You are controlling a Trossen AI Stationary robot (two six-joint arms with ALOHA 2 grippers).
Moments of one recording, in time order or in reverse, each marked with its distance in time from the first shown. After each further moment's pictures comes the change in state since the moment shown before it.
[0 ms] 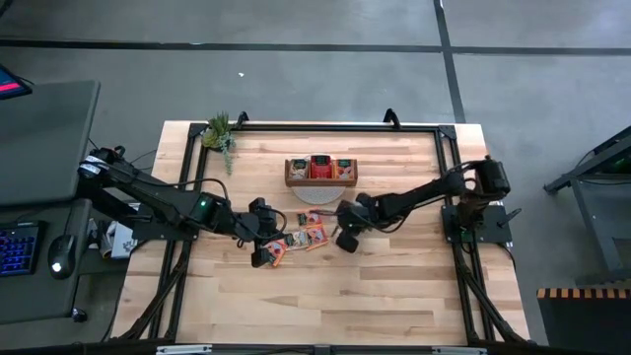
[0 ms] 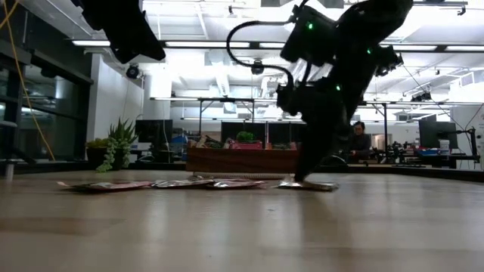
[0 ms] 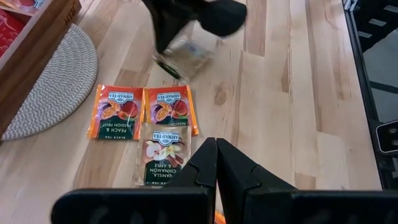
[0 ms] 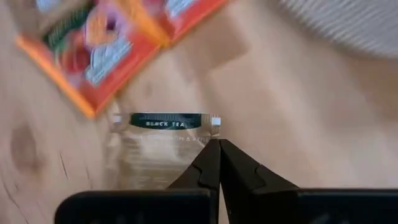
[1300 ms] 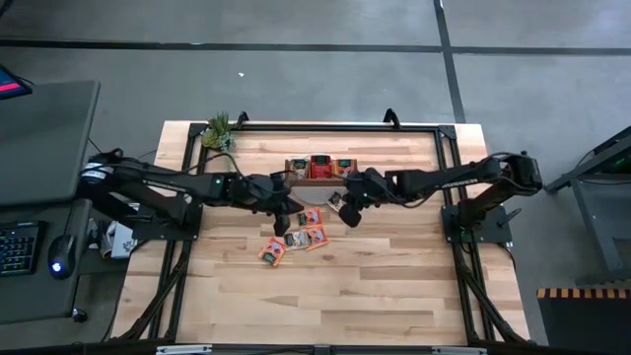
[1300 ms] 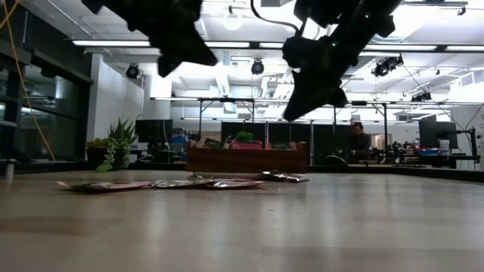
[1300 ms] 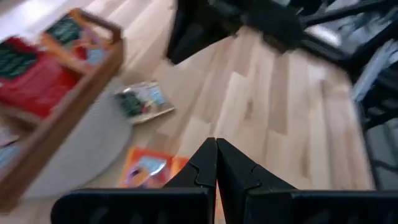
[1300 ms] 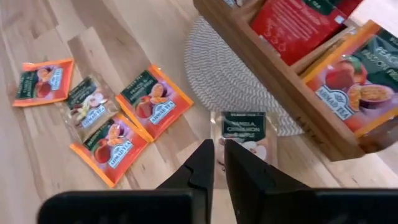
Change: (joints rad) left arm 0.298 0.059 0.000 0.247 0.161 0.035; right arm -0.133 -0.266 0.008 -0.057 0.026 -0.027
